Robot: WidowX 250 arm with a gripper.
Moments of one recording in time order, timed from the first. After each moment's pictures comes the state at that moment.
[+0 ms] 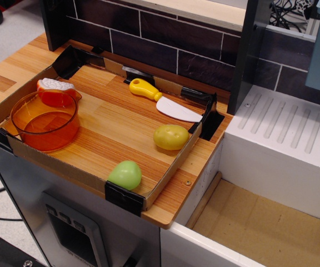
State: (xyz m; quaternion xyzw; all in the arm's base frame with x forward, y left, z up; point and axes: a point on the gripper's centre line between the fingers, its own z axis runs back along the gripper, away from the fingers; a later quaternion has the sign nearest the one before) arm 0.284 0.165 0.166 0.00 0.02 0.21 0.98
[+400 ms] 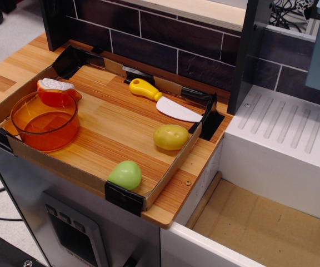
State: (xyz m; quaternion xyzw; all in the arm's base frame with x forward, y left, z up) arm 0.282 0.160 0.153 0.00 0.04 0.20 0.98
